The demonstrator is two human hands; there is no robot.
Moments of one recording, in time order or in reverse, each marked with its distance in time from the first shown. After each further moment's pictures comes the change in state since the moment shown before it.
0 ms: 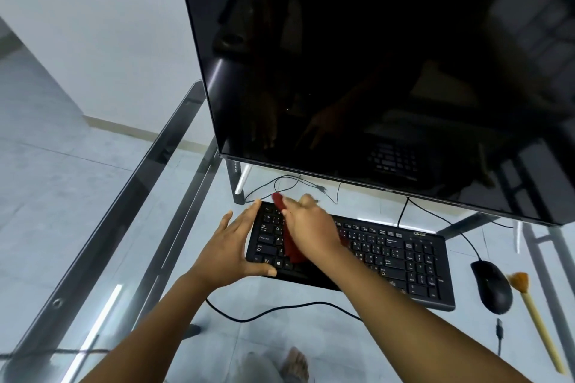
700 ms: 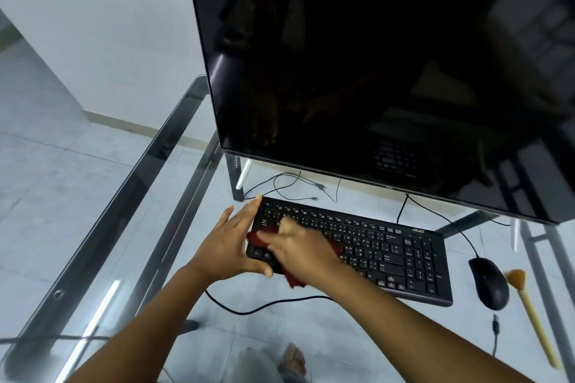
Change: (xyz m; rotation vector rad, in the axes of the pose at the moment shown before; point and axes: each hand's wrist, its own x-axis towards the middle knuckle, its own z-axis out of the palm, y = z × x) left_hand 0.000 -0.005 -0.001 0.055 -0.032 0.048; right_hand -0.041 -0.011 0.004 0.070 -0.167 -0.324
